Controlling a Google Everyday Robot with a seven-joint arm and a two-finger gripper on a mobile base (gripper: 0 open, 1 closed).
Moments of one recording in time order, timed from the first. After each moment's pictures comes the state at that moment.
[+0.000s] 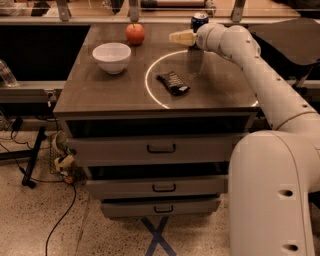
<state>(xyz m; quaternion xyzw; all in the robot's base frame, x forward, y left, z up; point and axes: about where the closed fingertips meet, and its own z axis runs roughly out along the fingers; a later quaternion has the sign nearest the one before) 0.949 -0.143 0.904 -0.19 0.73 0.12 0.64</state>
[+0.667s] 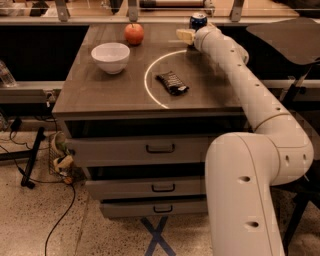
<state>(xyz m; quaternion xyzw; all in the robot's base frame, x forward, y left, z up) 1.001 -0.157 0.888 -0.14 0.71 0.08 0.69</state>
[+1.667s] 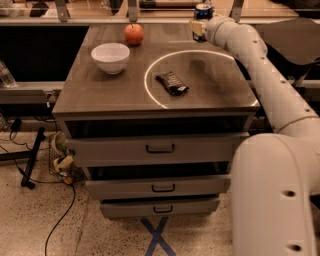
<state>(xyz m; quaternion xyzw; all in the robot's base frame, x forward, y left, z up) 0.961 -0.175 0.937 -0.18 0.69 0.08 0.69</state>
